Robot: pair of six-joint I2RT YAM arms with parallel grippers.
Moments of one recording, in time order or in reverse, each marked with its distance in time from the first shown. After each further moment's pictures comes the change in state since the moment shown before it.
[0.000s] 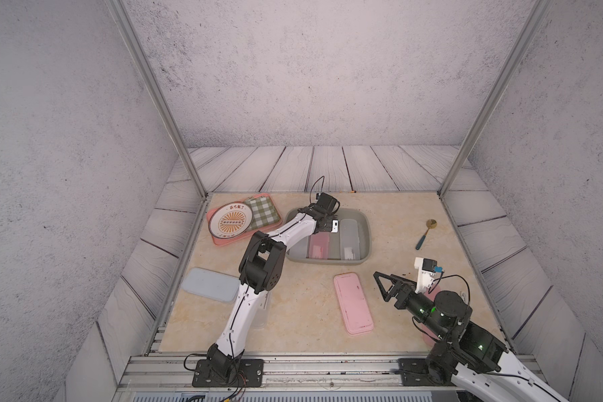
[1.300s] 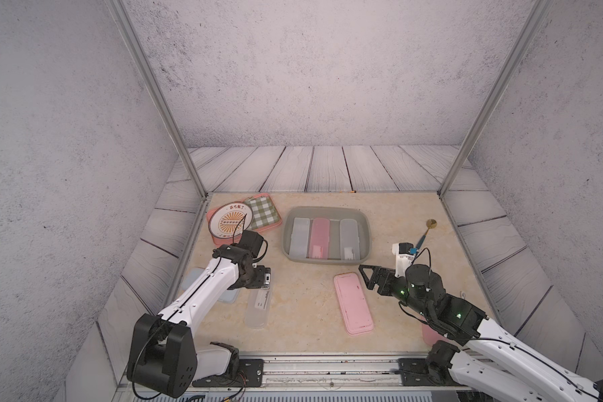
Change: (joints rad) left arm 0.303 -1.083 -1.109 -0.423 0.174 0.122; right arm 0.000 0.377 0.219 -0.076 -0.007 -0.050
